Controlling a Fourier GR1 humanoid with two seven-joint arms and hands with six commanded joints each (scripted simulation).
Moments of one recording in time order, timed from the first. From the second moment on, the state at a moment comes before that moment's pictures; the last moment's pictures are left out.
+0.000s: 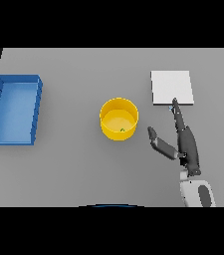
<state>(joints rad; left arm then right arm) -1.66 0.51 -0.74 -0.18 -0.44 -0.08 0.03 0.07 -0.02 0.15 -1.69 0.27 -0.08 -0.14</state>
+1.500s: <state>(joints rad) -0.64 0.85 -0.61 -1.05 0.46 0.47 0.59 0.05 -0.06 0.14 -1.66 0.24 -0.03 -0.15</state>
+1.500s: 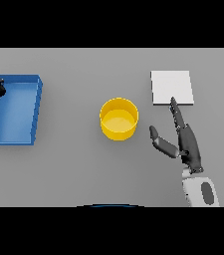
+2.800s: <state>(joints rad) -0.61 0.89 -0.65 -1.10 0.44 0.32 0.36 -0.15 -0.30 0.32 -1.65 0.56 0.15 -0.06</state>
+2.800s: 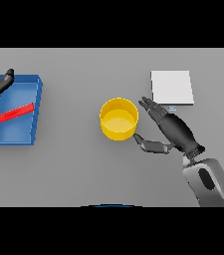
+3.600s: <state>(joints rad) -0.59 0.89 -0.64 -1.12 0.47 0.30 0.34 -0.60 -0.40 0.67 -1.30 0.90 0.41 -0.20</state>
